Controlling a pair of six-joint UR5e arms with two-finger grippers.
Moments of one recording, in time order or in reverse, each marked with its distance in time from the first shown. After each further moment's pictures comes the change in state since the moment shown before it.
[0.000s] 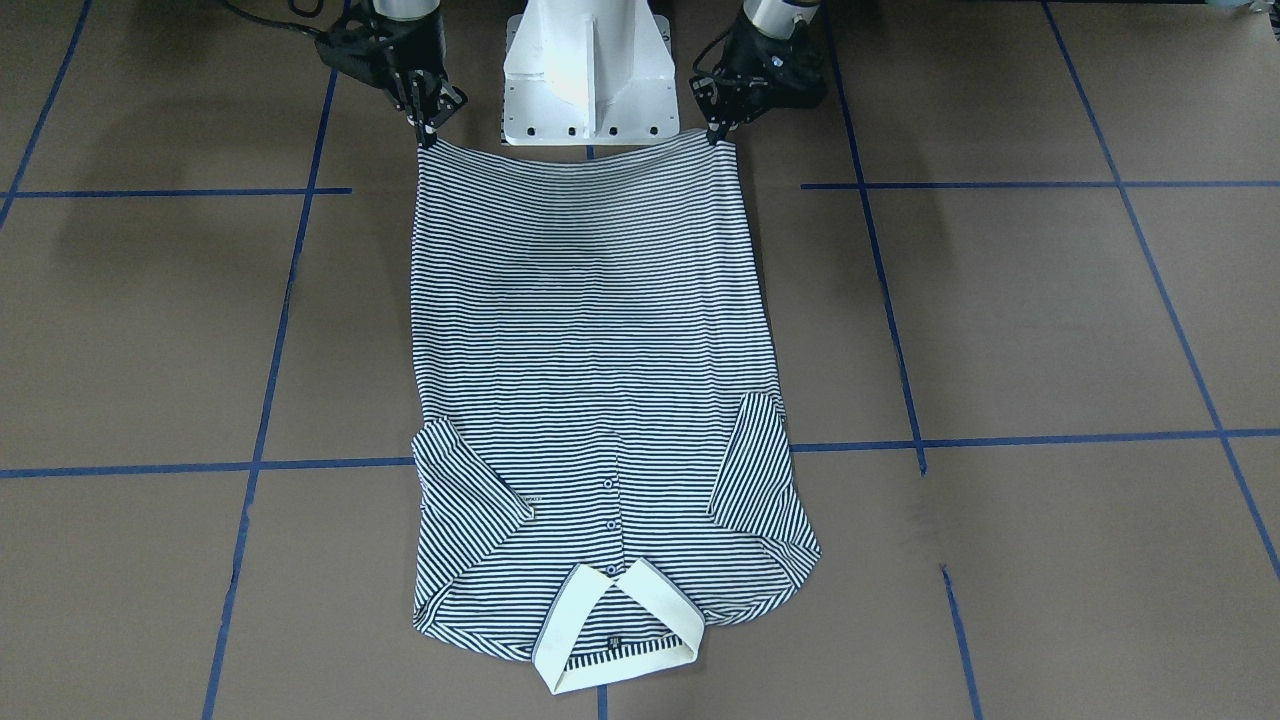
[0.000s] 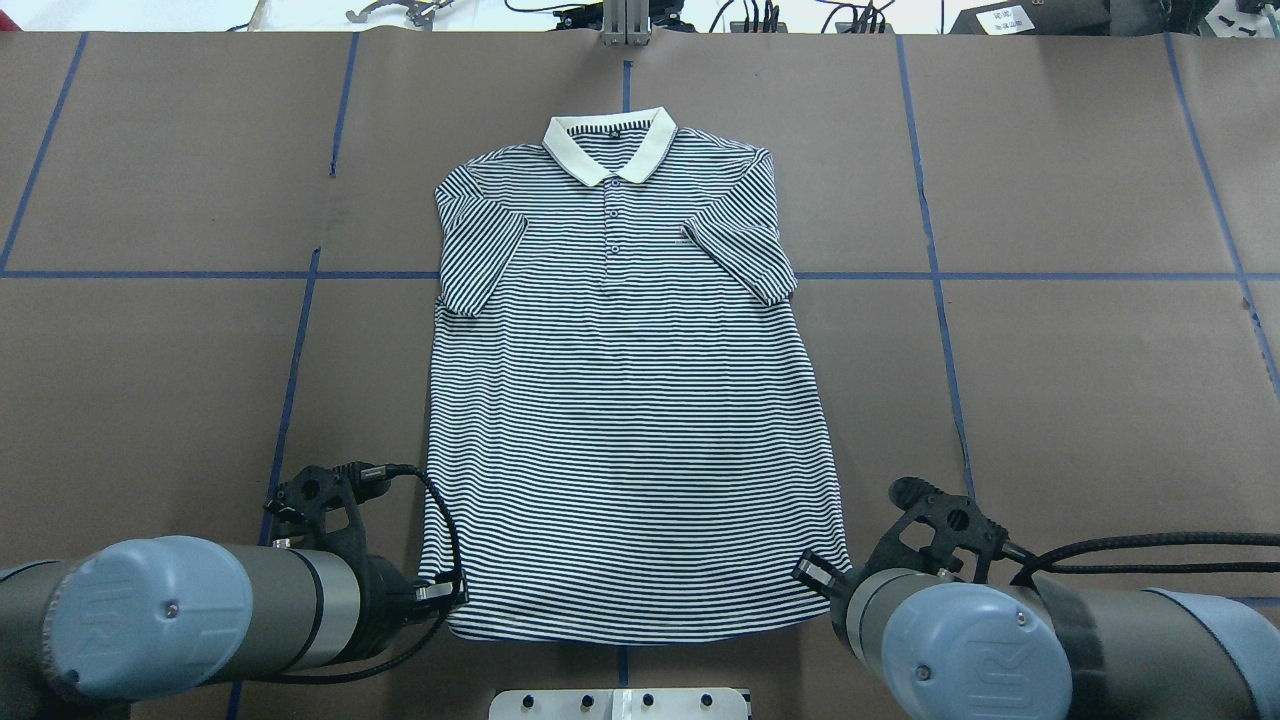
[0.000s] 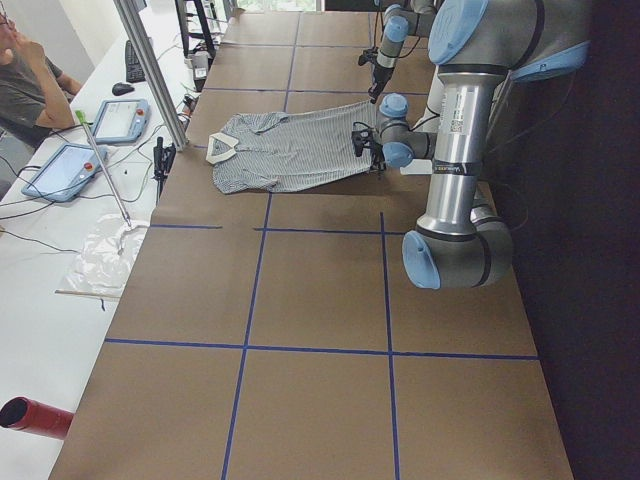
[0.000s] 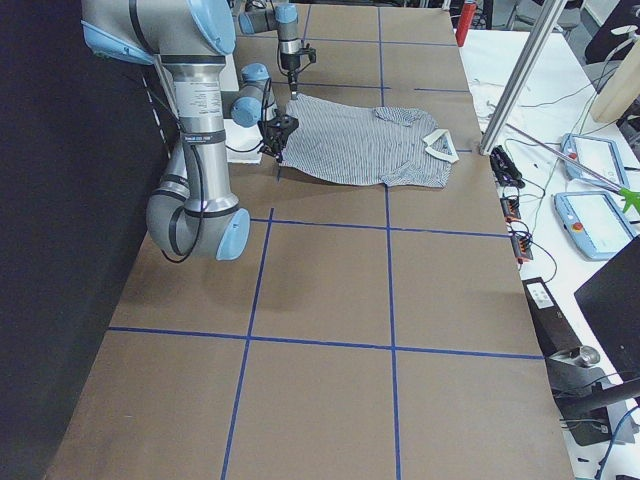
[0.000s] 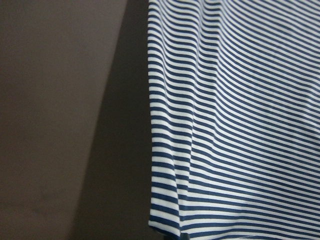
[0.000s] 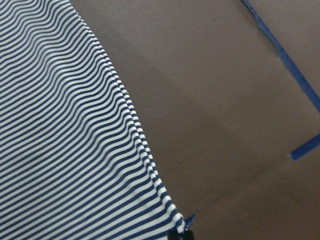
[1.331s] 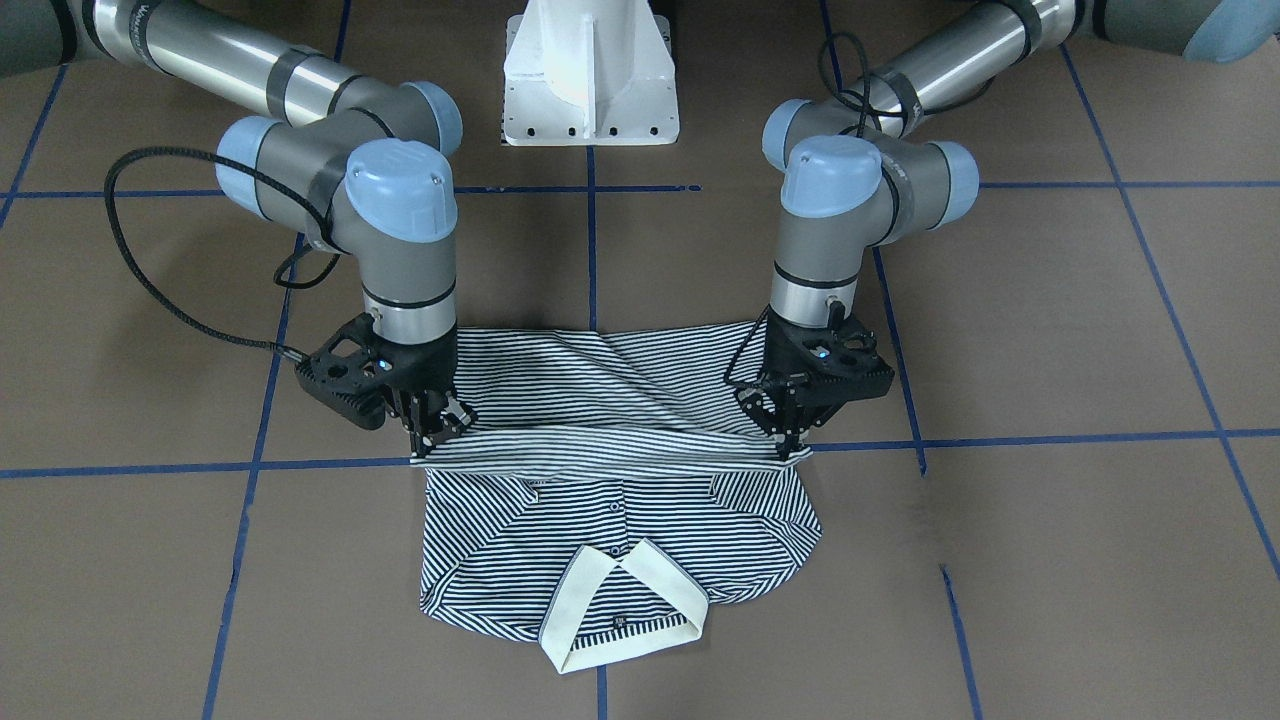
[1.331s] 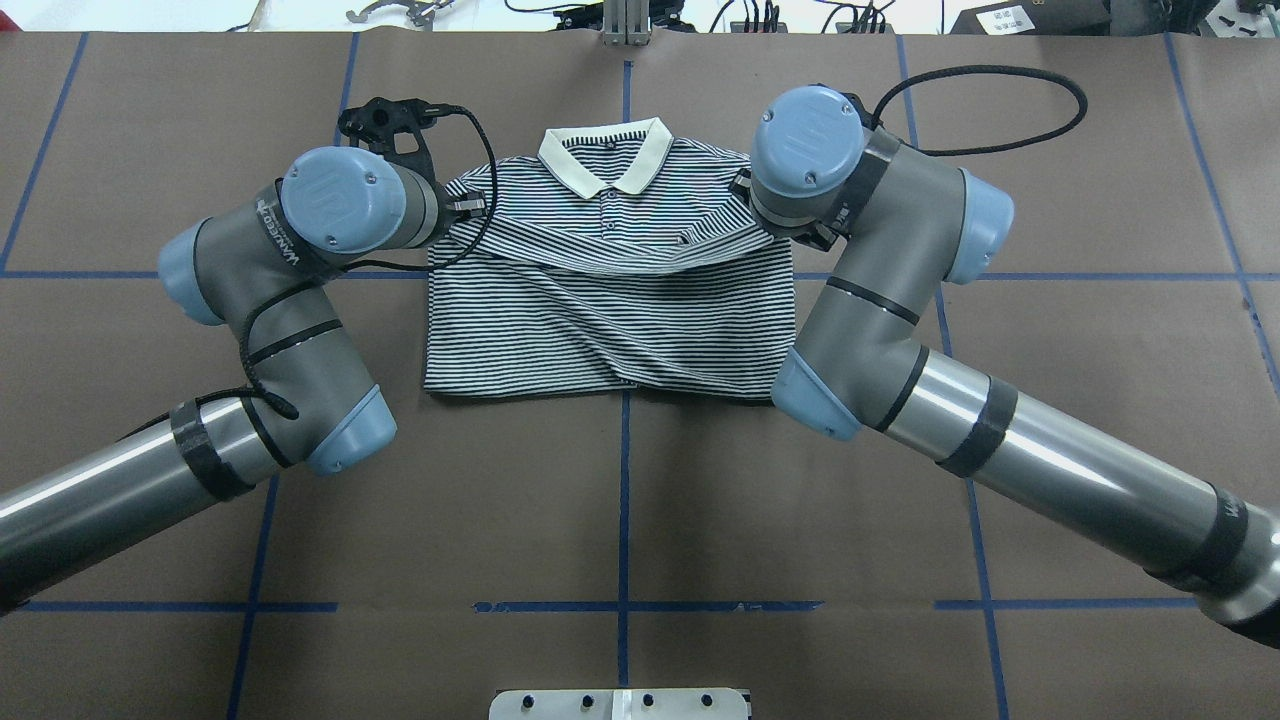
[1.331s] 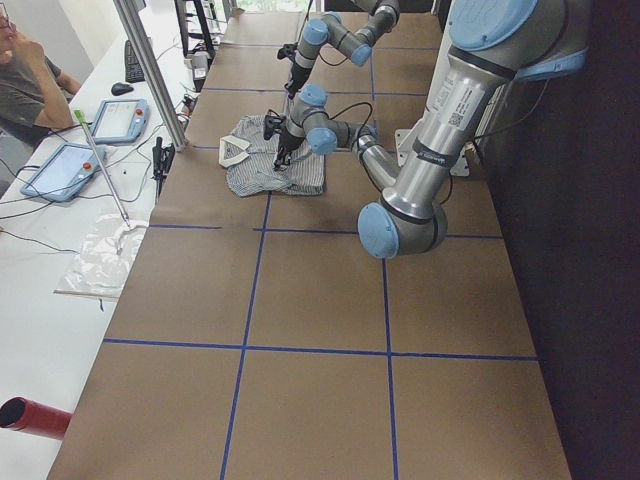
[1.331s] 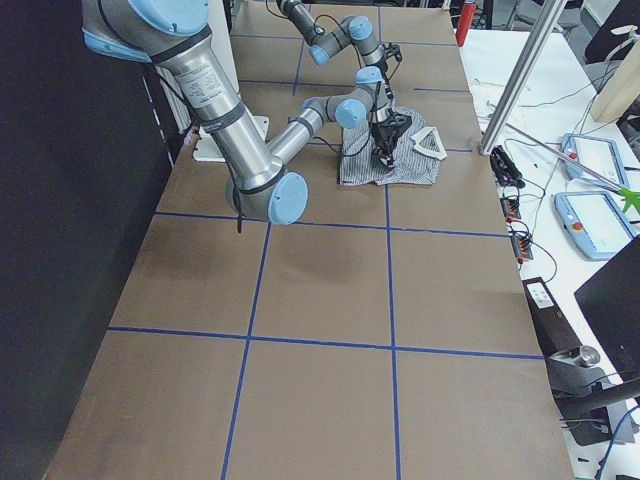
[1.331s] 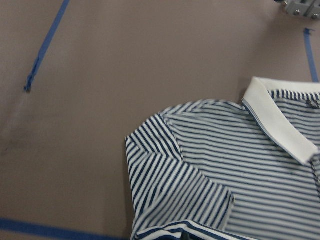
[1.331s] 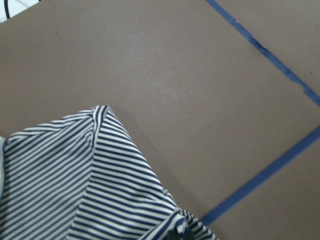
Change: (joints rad) left arm -0.512 -0.437 0.810 -0.251 0.126 0.437; right arm 0.588 0.490 -0.891 0.400 0.172 -0.412
